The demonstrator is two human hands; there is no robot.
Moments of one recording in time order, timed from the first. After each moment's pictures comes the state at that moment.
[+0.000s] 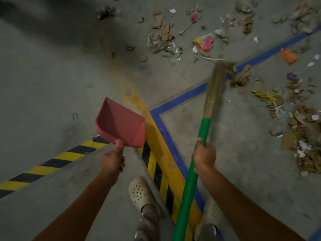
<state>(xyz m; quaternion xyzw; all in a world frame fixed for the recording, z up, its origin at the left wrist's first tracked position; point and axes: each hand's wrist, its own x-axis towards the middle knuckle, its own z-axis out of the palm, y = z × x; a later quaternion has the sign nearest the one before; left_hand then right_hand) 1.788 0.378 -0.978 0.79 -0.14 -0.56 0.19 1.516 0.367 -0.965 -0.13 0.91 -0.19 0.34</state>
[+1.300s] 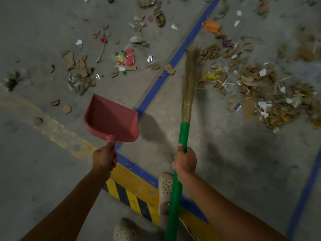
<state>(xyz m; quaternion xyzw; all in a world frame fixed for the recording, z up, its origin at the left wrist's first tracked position) 1.543 0.177 -0.967 0.76 -0.30 -0.57 0.12 1.338 0.316 -0.987 0.04 0.90 -0.24 0.37</state>
